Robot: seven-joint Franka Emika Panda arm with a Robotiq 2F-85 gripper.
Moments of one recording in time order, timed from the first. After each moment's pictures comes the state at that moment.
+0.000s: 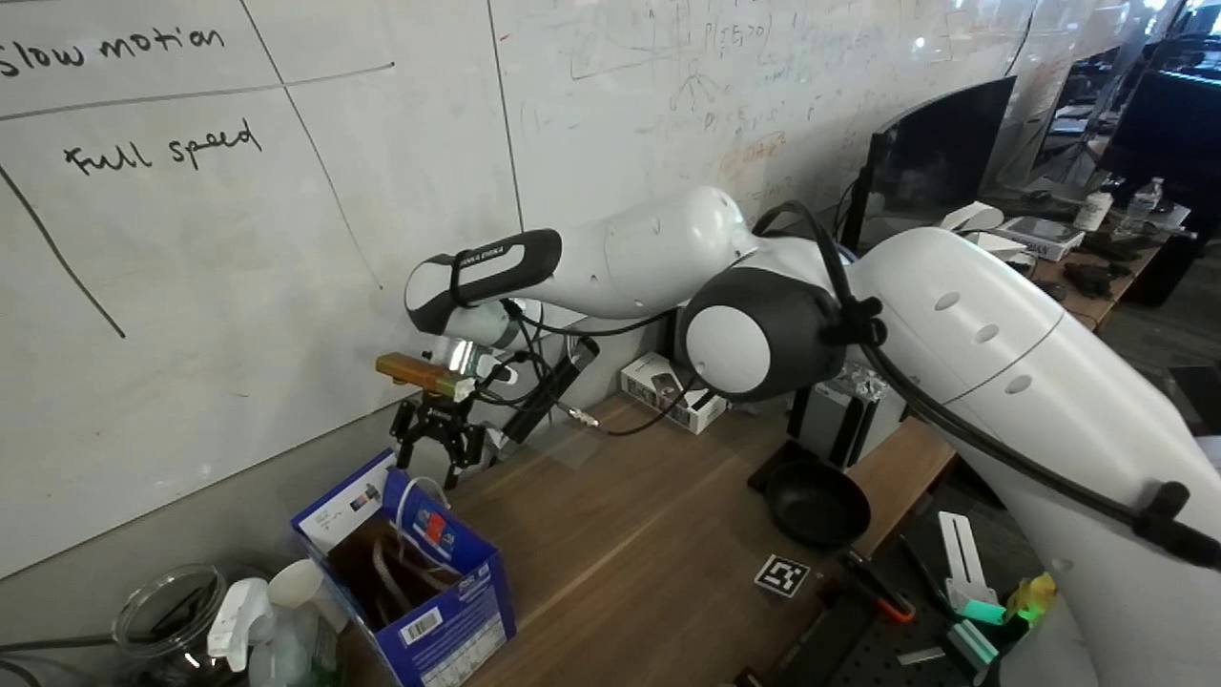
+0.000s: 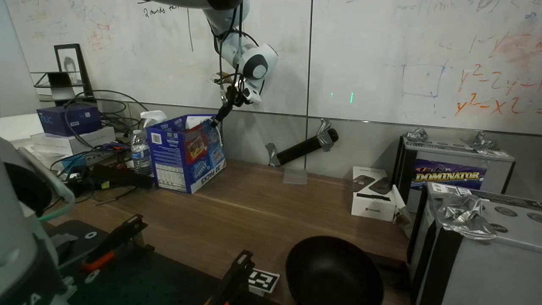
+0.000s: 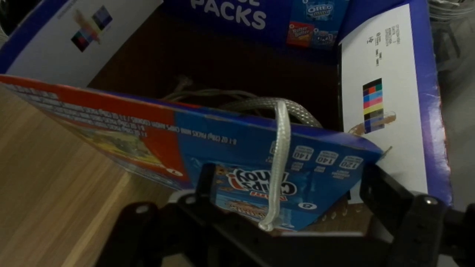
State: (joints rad) arm 0.12 1.05 0.19 -1.06 0.55 1.91 1.07
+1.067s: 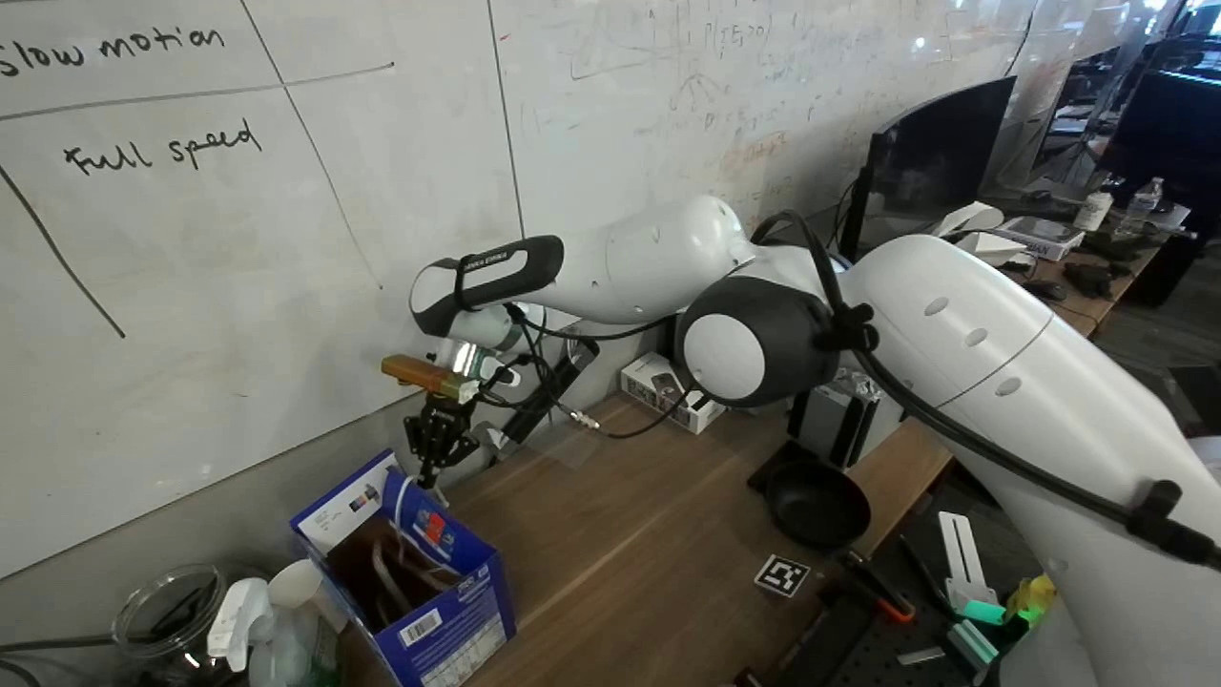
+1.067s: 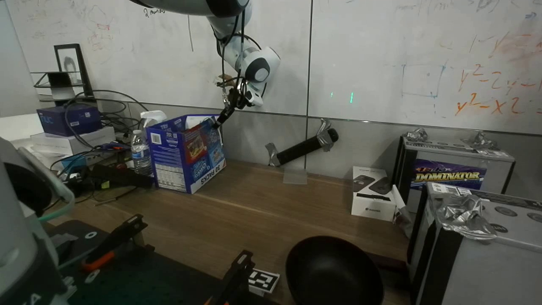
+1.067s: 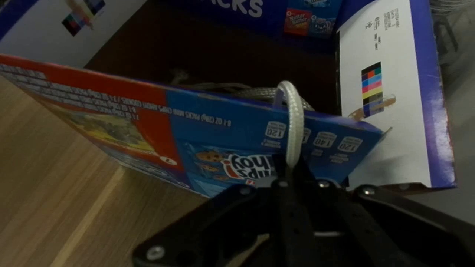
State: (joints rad) arm 0.11 1.08 0.19 -1.03 0.55 1.91 1.05
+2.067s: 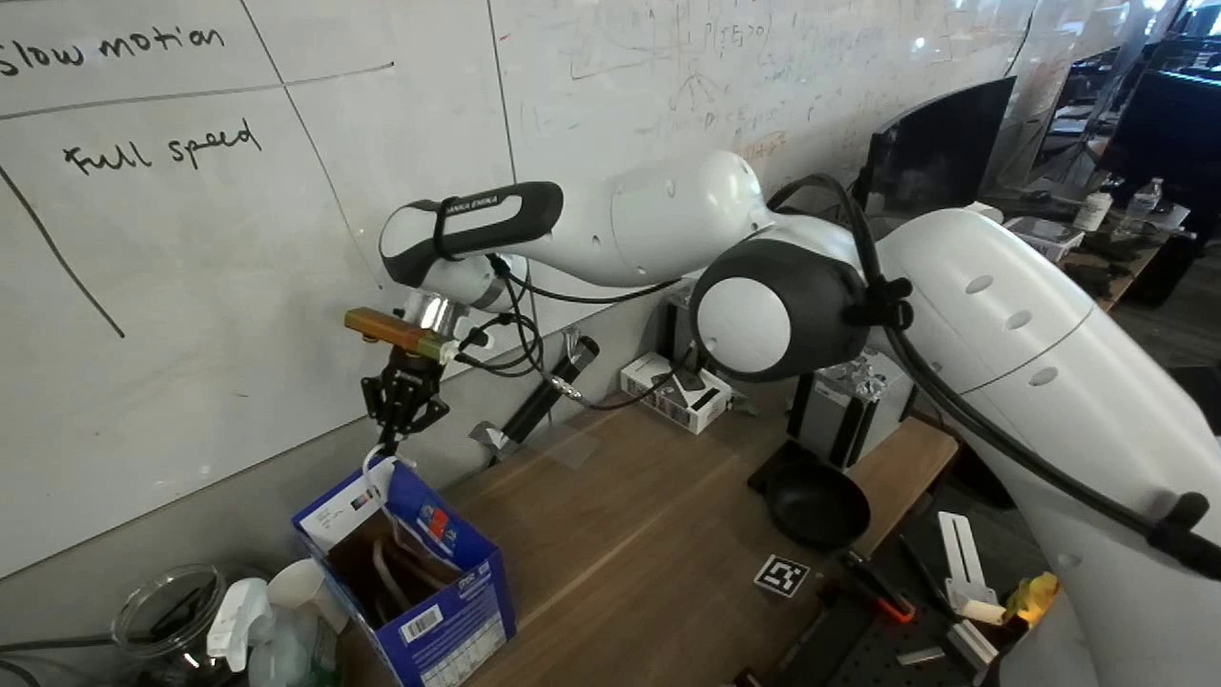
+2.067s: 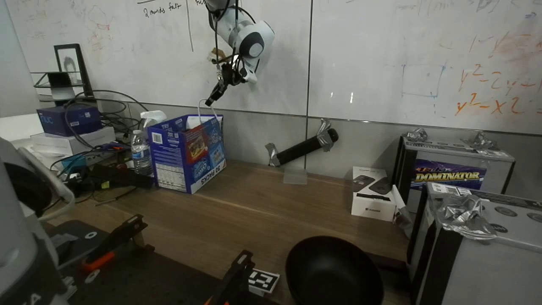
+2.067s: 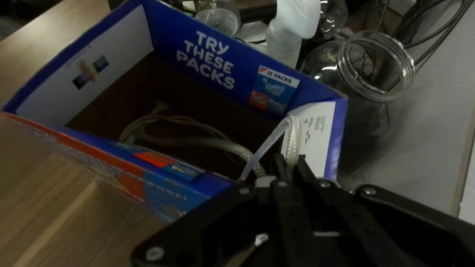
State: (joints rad) arm 0.11 0.97 0.24 -1.02 0.55 1.87 0.97
